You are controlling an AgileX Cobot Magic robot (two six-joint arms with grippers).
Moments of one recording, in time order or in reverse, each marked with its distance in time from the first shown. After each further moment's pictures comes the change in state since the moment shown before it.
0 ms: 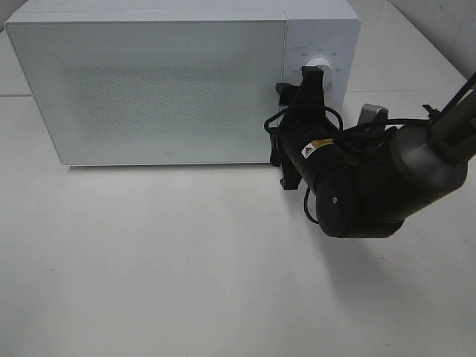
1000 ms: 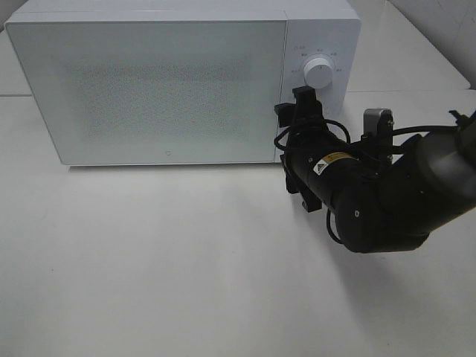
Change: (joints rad) left arm 0.000 0.000 0.000 0.000 0.000 0.000; right arm 0.000 -0.066 0.103 -0.036 0.106 -0.221
